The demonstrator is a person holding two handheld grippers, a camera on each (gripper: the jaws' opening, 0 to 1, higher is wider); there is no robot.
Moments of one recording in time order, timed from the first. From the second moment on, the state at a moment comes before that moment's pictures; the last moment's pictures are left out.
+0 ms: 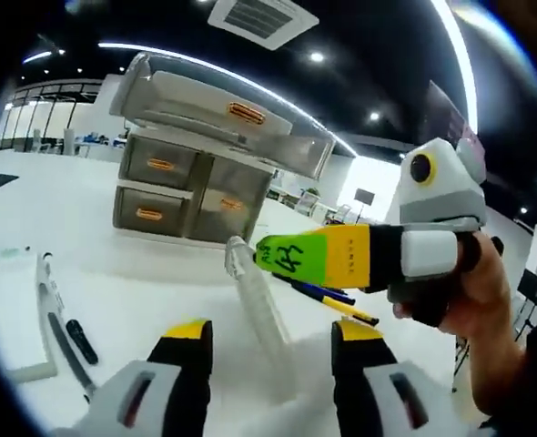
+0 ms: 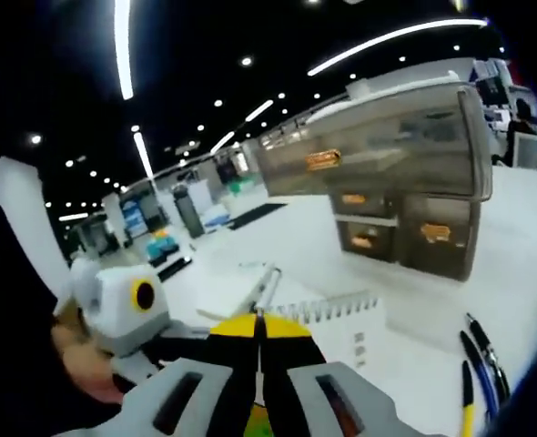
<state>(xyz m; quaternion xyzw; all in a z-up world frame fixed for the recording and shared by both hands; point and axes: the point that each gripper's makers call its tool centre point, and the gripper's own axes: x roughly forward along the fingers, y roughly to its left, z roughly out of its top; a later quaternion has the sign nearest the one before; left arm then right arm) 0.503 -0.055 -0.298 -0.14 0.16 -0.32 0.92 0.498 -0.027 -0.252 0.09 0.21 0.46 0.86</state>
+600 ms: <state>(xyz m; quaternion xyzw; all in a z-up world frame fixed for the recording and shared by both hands) 0.516 -0.066 -0.302 -0.14 0.17 -0.33 0.92 0.507 -0.036 -0.247 0.10 0.18 0.45 0.87</state>
